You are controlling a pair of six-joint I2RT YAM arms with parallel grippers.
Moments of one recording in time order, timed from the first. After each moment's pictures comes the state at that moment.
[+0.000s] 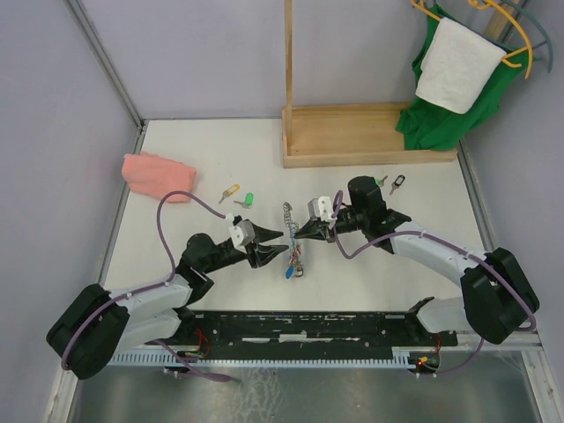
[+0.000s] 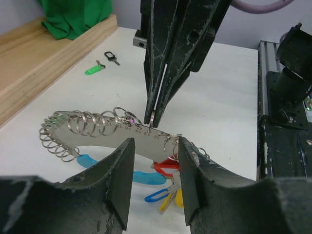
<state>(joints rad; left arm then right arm) -0.66 1.04 0.18 0.98 0.54 -0.04 0.60 1.34 0.74 0.14 -1.01 -0.61</state>
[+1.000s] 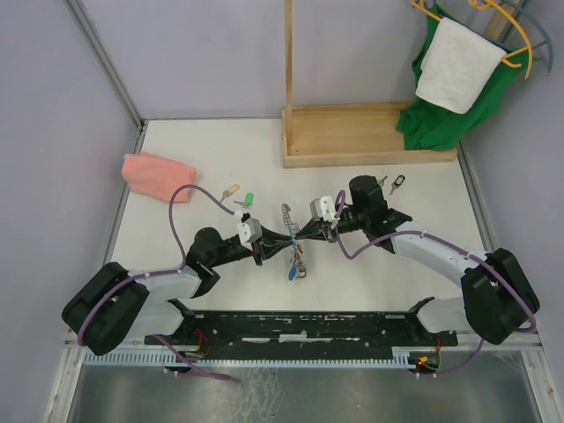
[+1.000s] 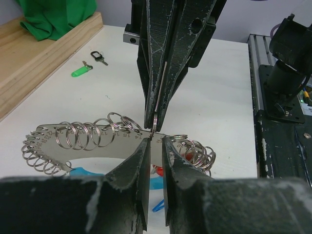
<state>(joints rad) -0.66 1.23 0.22 1.11 0.63 -0.03 0.59 1.34 0.74 0.14 -1.06 -0.62</state>
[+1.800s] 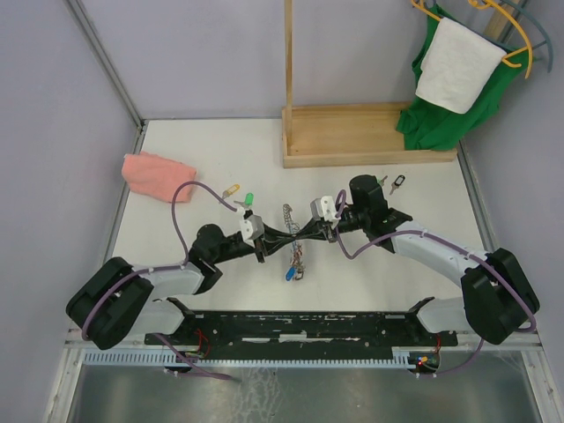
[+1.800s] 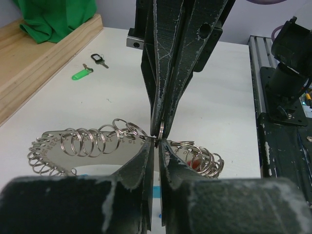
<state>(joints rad) -0.66 1.27 0.25 1.12 0.63 -0.03 0.59 1.34 0.74 0.14 -1.08 -0.62</state>
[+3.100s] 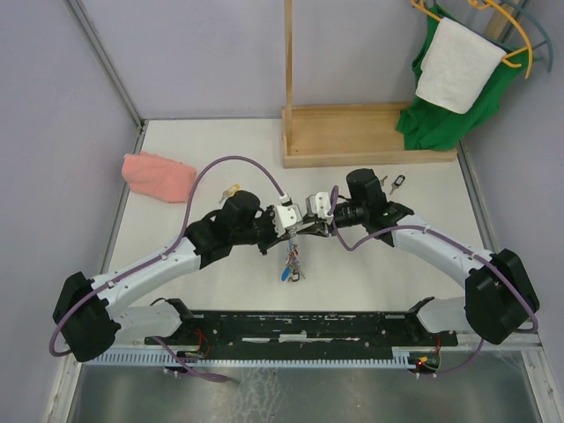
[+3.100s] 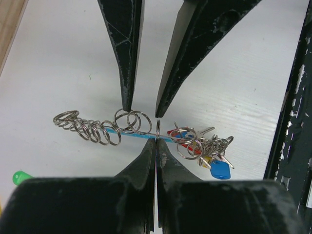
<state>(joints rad) -0.82 1.15 0.82 -0.23 0.32 0.35 0.59 1.34 0.84 -0.05 -0.95 -0.74</state>
